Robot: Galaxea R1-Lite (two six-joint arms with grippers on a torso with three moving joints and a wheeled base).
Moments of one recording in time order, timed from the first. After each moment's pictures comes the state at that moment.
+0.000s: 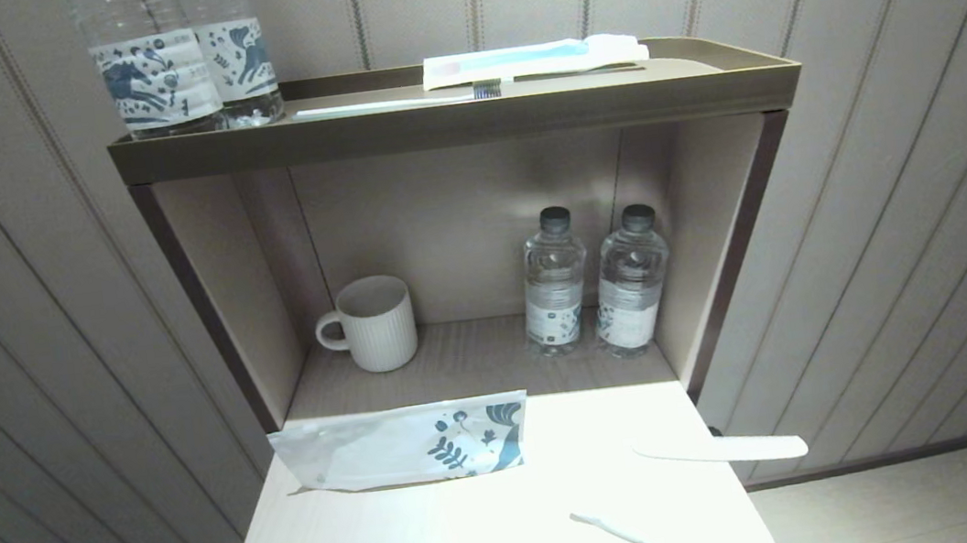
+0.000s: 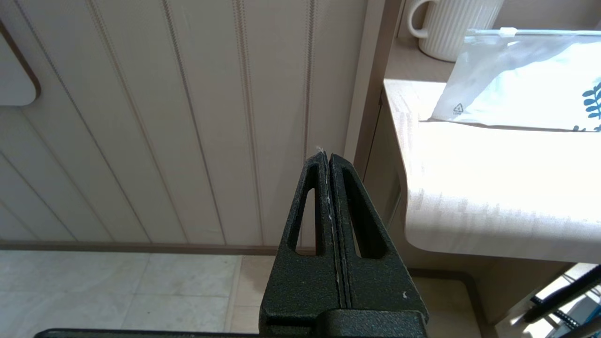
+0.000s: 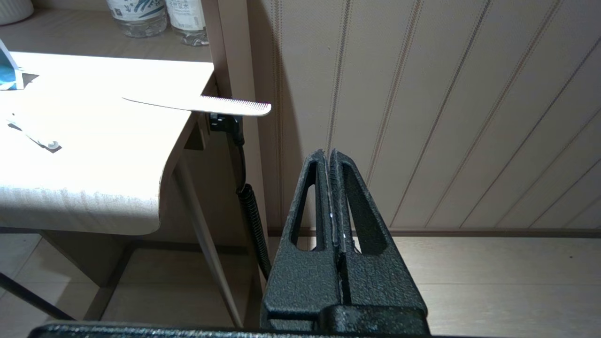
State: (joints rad) left arm 0.01 0.00 0.00 0.00 0.00 -0.02; right arm 0.00 0.01 0.00 0.00 0.00 0.01
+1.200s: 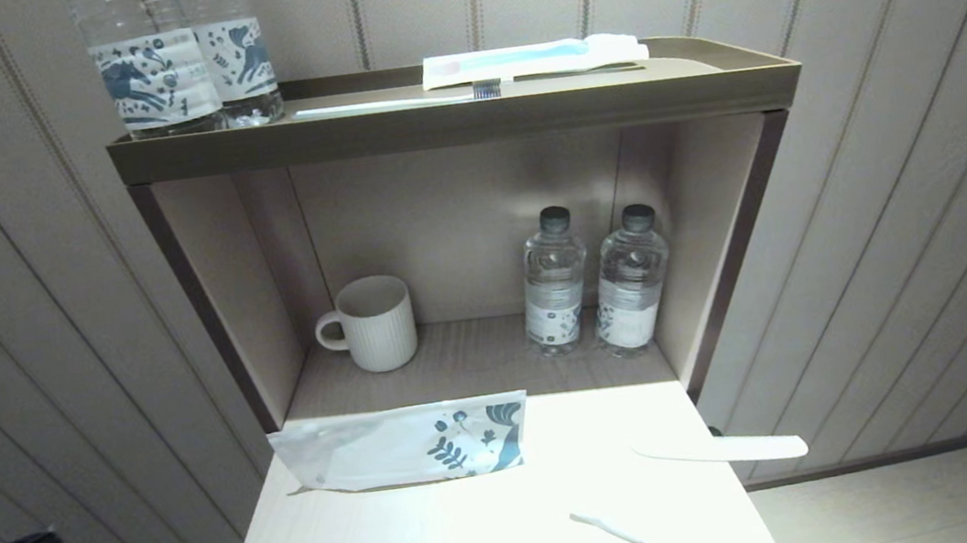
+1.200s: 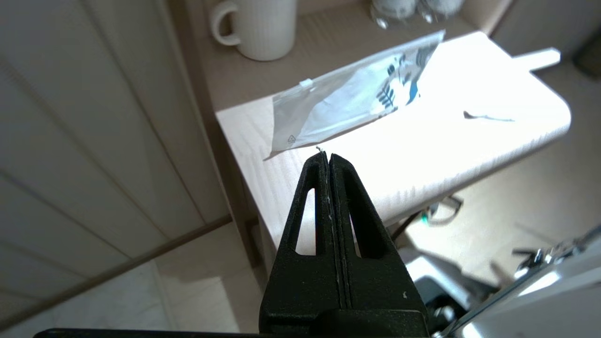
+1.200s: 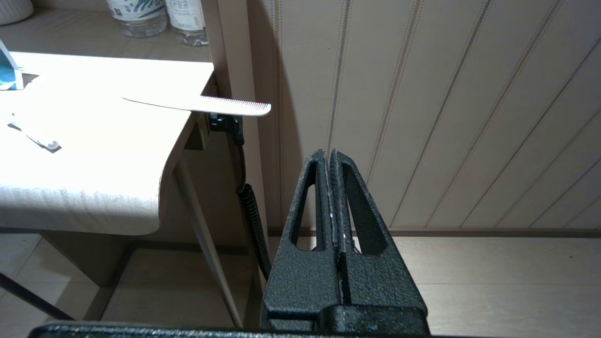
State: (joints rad) left arm 0.01 0.75 -0.57 0.15 -0.53 0.18; right arm 0.00 0.01 0.00 0.00 0.00 0.01
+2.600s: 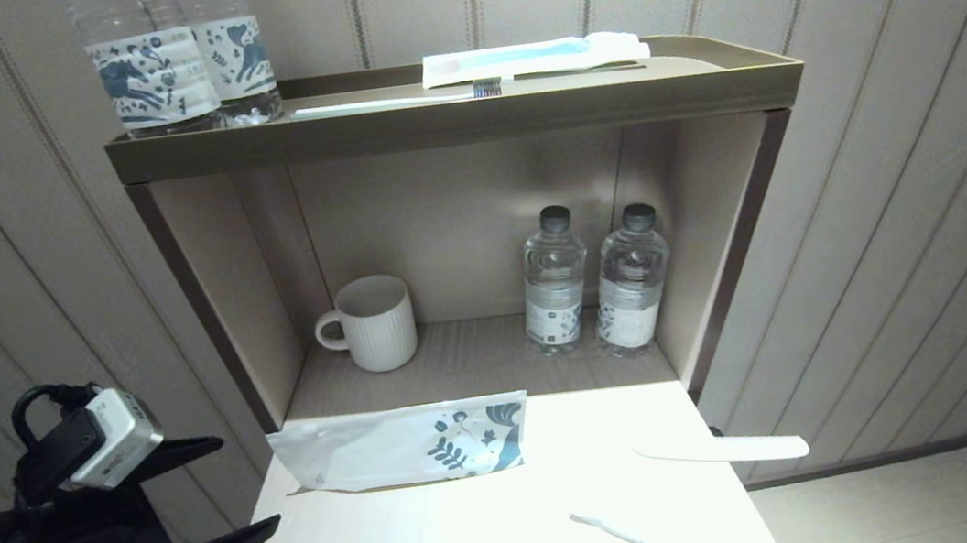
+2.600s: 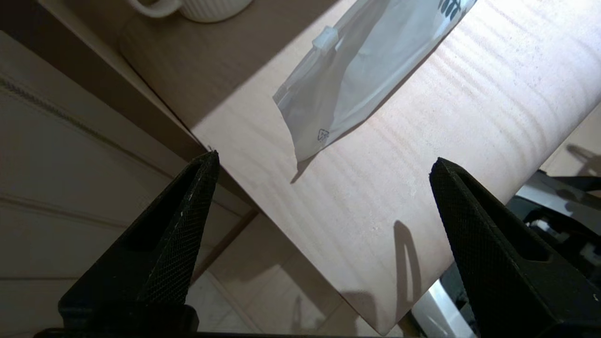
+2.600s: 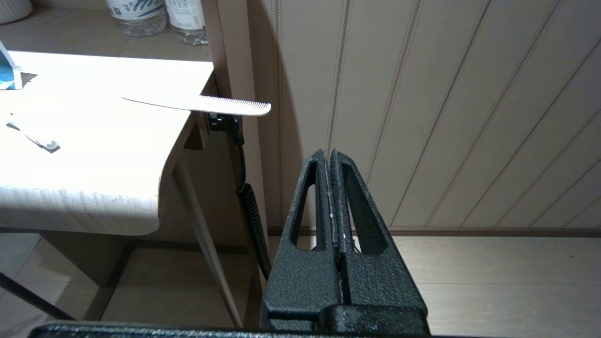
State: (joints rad) left arm -0.11 1.34 -0.41 -0.37 -0.53 0.54; right arm 0.00 0.01 0.00 0.00 0.00 0.01
